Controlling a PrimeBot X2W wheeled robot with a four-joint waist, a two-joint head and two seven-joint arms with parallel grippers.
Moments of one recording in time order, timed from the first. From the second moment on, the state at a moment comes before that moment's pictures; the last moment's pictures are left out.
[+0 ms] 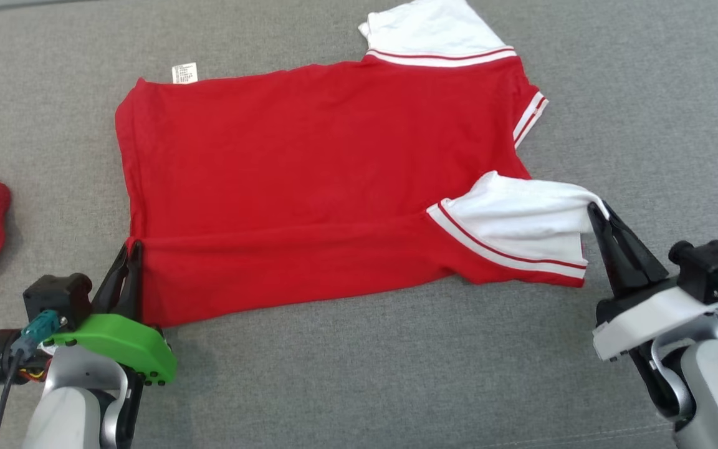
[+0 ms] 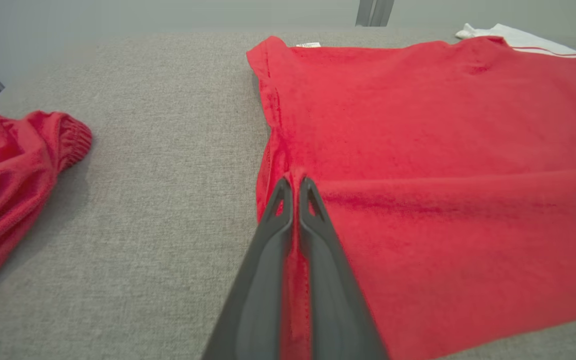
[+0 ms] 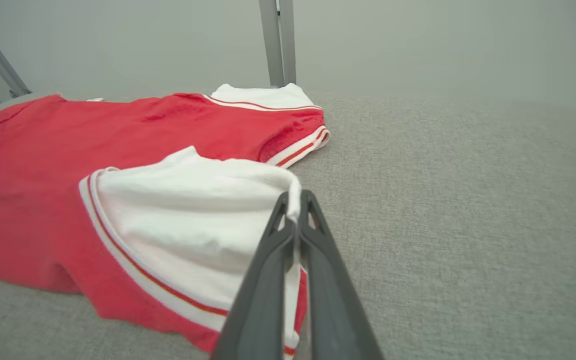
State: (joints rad) left arm -0.17 0.18 -0.02 0.15 -0.26 -0.10 0.05; right arm -0.16 -0.32 0.15 0.09 0.32 0.13 -0.15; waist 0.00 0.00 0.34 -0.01
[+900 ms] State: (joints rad) left arm -0.15 0.10 -0.05 0.14 -0.25 0.01 -0.23; right arm -0.13 -0.19 0.04 0.06 0.23 0.13 -0.26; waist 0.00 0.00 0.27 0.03
